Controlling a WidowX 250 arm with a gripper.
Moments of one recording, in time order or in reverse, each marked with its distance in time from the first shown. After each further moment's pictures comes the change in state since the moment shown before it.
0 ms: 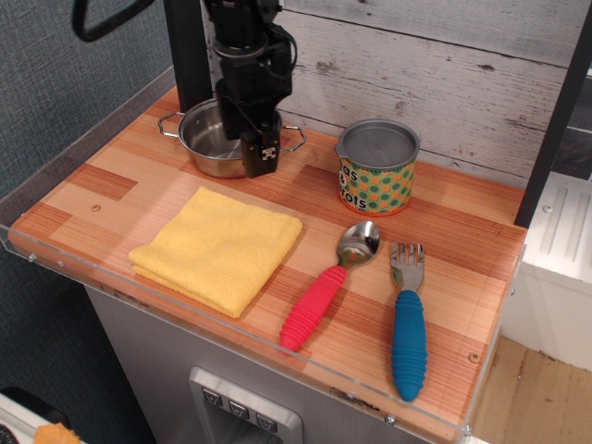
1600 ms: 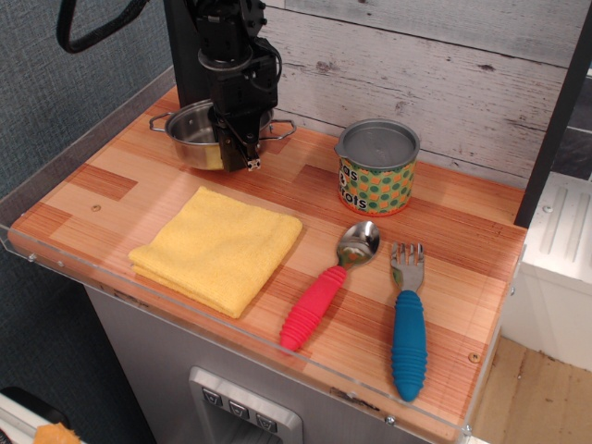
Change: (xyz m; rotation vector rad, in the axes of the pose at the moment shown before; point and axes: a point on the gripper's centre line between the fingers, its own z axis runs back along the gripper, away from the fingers) arm -0.015 -0.003 0.000 0.025 0.013 0.021
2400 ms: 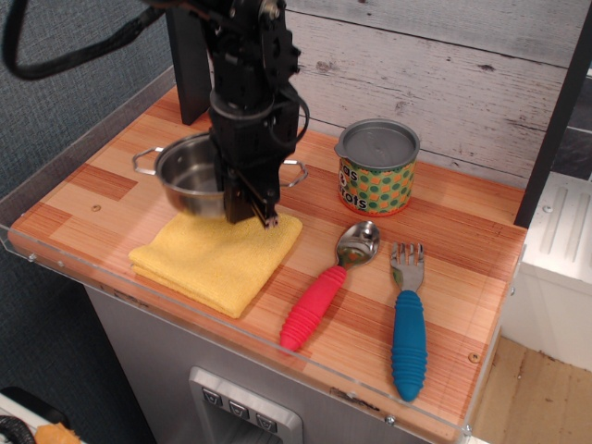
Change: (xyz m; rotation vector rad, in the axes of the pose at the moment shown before) arm -0.020 -0.073 0.022 0.043 0.061 0.097
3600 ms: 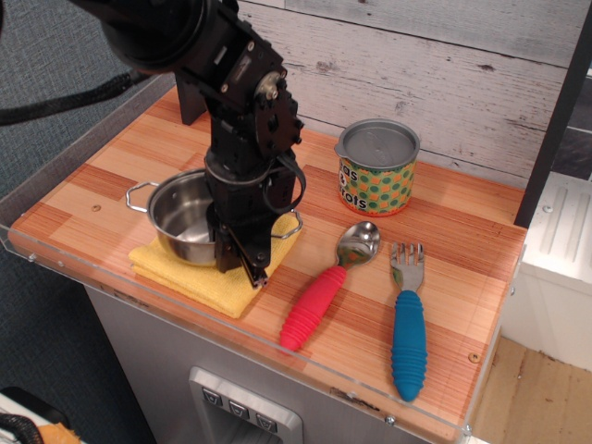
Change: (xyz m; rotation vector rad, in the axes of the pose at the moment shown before) arm -0.018 -0.024 -0.016 0.045 0.023 -0.071
